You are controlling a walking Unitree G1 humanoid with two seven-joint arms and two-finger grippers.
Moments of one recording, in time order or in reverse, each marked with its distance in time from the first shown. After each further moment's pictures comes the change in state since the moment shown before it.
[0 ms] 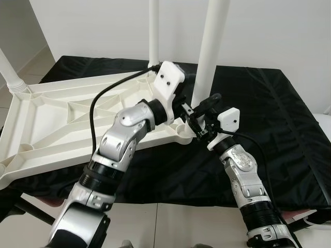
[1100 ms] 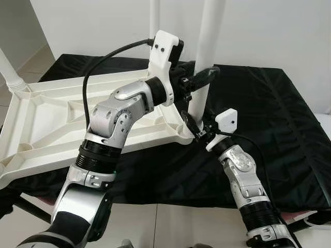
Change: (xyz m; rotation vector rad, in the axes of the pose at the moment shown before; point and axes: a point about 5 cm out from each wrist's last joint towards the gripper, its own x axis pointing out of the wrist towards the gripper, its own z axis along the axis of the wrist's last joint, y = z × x) left arm 0.003 0.015 0.030 -0.203 0.003 -0.025; right arm 0.000 0.003 0.000 -0.008 -0.008 0.021
